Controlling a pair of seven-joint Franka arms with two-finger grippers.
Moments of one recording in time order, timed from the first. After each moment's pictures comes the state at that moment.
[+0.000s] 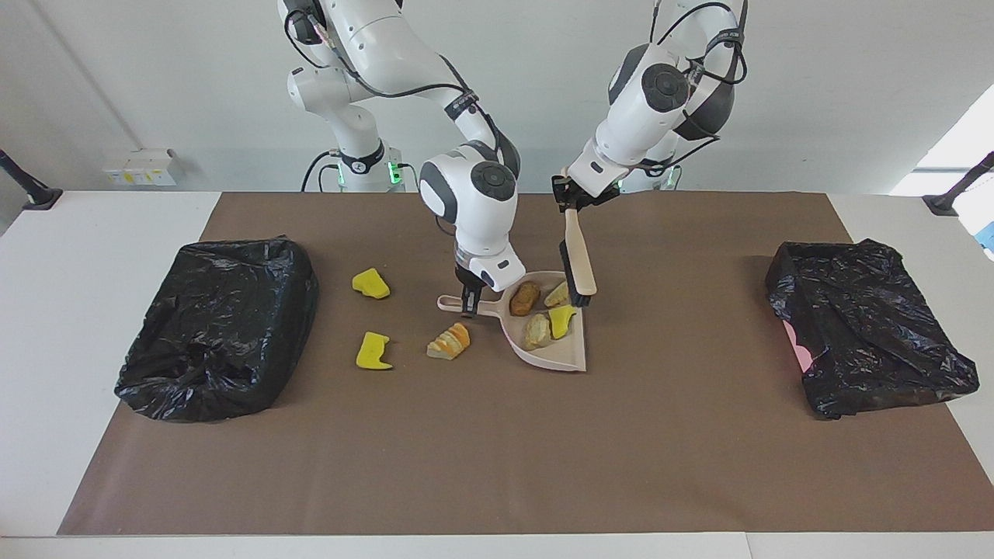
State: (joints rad) left arm -0.43 -0.13 -0.11 -2.08 -0.35 1.83 -0.46; right arm 0.43 0.37 0.12 -1.80 -0.20 2.12 -0.80
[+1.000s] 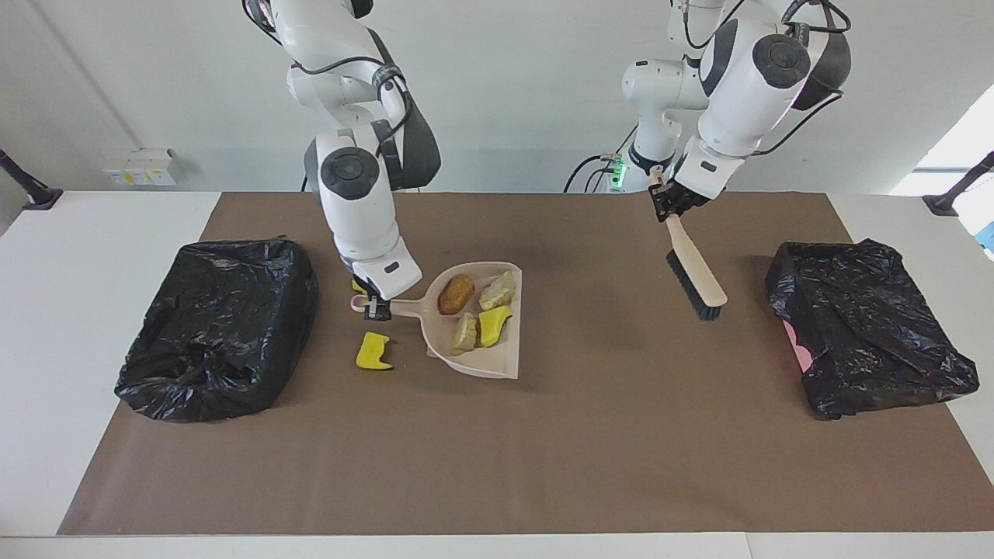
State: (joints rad) left arm -0.19 -0.13 -0.11 -1.93 -0.10 1.63 -0.42; right arm 0.13 0.29 0.11 -1.62 -0.07 1.82 -1.22
